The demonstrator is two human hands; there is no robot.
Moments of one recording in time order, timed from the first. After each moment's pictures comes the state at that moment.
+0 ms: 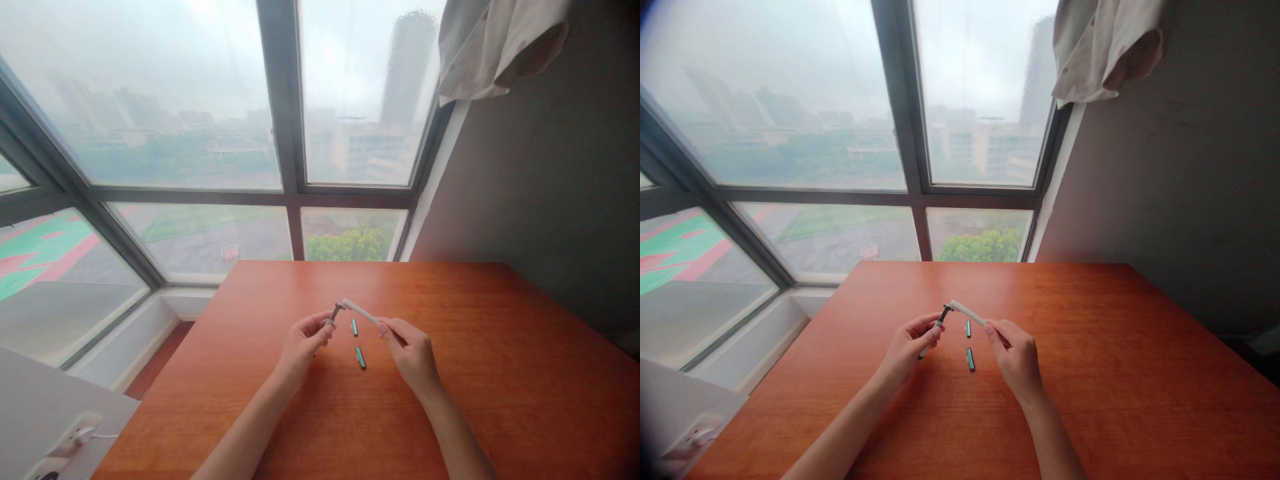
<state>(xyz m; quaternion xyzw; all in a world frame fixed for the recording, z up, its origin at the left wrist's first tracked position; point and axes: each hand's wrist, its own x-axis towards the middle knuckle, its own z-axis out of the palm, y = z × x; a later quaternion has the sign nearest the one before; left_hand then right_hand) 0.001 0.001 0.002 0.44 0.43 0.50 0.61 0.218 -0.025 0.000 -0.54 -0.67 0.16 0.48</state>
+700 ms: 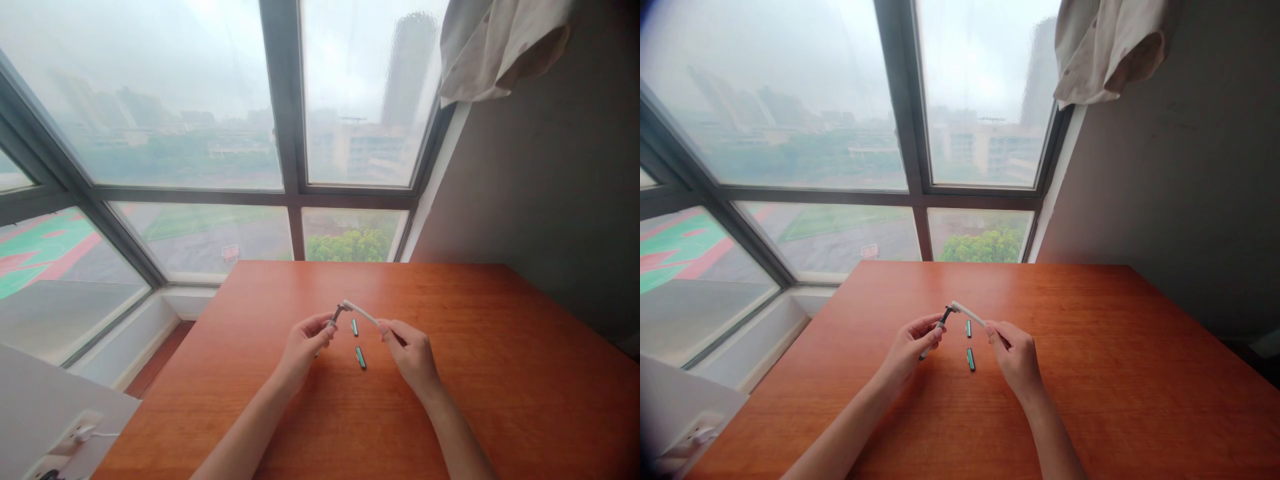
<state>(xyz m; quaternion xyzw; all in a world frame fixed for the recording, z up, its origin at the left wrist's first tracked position) 0.001 0.000 0.002 0.44 0.42 0.49 0.62 0.220 -0.023 -0.001 -0.54 -0.68 0.17 0.47</state>
